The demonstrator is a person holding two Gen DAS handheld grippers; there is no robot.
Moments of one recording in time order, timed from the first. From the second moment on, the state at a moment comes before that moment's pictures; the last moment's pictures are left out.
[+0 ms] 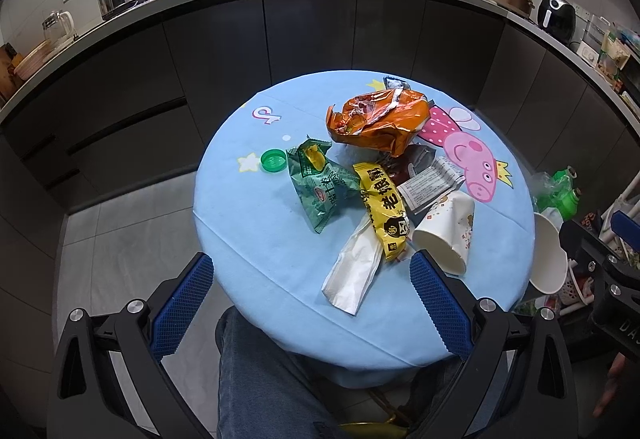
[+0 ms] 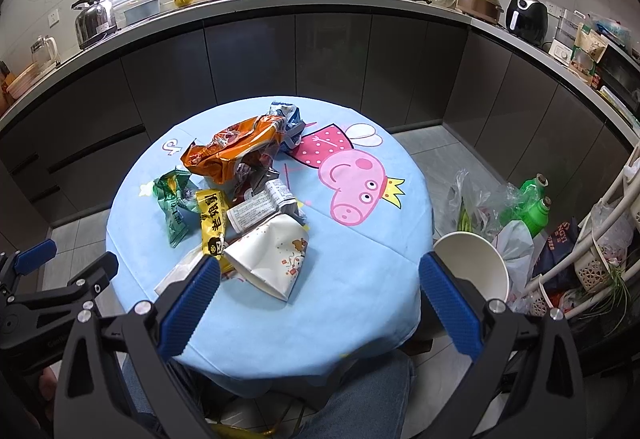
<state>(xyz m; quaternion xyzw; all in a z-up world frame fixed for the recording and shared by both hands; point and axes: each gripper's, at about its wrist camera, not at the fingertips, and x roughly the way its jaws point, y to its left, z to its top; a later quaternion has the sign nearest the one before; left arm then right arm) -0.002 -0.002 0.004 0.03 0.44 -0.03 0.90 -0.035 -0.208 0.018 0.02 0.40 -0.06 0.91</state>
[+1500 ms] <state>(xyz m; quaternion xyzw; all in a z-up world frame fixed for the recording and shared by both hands) 0.000 -0.004 0.005 0.03 0.45 -0.04 0.89 -0.027 -0.209 0.018 0.02 0.40 -0.06 0.91</state>
